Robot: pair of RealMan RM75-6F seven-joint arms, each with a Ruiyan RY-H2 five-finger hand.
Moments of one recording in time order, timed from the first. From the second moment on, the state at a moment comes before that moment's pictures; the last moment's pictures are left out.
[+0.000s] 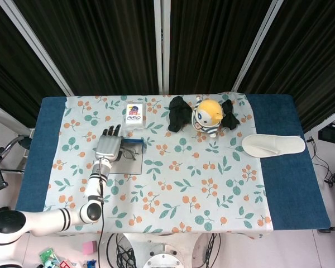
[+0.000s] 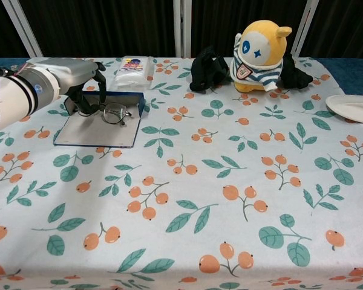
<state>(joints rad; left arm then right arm) -0.91 -1.71 -0.23 -1.31 0.58 1.02 0.74 -0.10 -1.02 0.10 -1.54 -1.36 1.52 0.20</state>
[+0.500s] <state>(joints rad) -0.86 -1.65 -0.16 -1.44 0.80 1.14 0.72 -0.10 -1.03 0.10 -1.52 -1.37 1.52 0.22</state>
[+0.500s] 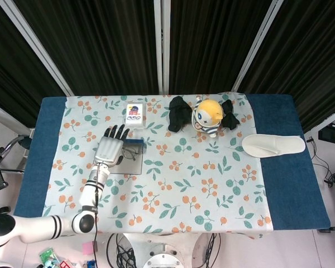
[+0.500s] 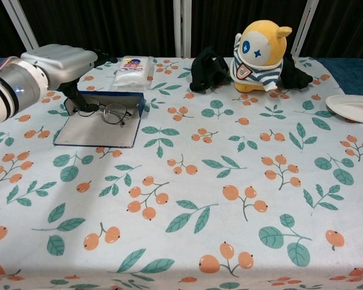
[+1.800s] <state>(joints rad) -0.91 -1.88 -0.26 -0.98 0.88 0.98 0.59 -0.09 -1.02 0.11 -1.52 -1.34 1.50 0.21</state>
